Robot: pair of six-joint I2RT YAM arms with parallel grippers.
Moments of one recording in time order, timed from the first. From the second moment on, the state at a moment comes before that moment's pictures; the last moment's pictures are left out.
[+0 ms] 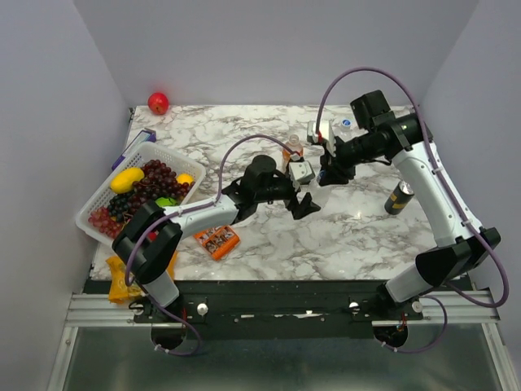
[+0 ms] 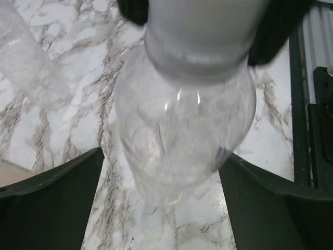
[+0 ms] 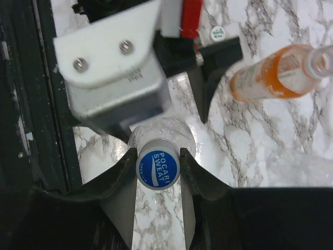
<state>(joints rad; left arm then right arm) -0.79 1.65 1.01 0.41 0.55 0.09 0.40 1.54 1.79 -1.32 -0.66 -0.89</state>
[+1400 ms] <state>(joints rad) -0.58 1.47 0.96 -0.11 0.45 0.19 0.09 1.89 1.96 -1.20 -0.59 -0.80</state>
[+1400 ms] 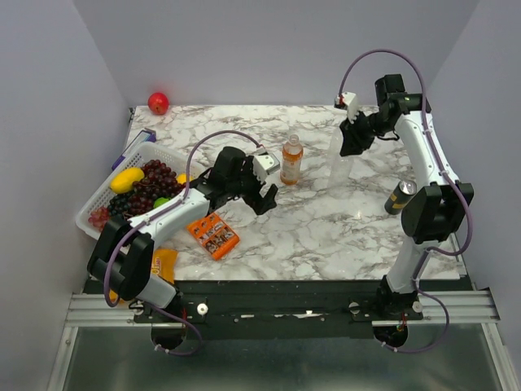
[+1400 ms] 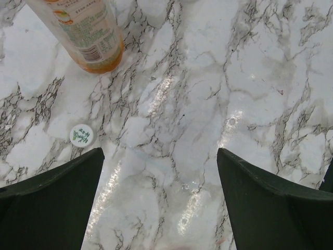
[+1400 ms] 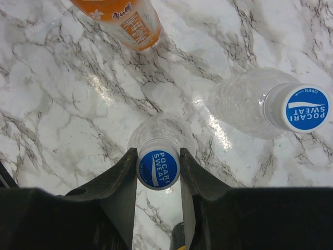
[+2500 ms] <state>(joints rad) -0.57 1.48 0.99 -0.11 0.45 0.20 0.09 1.86 1.90 -1.15 -0.60 -0.80</state>
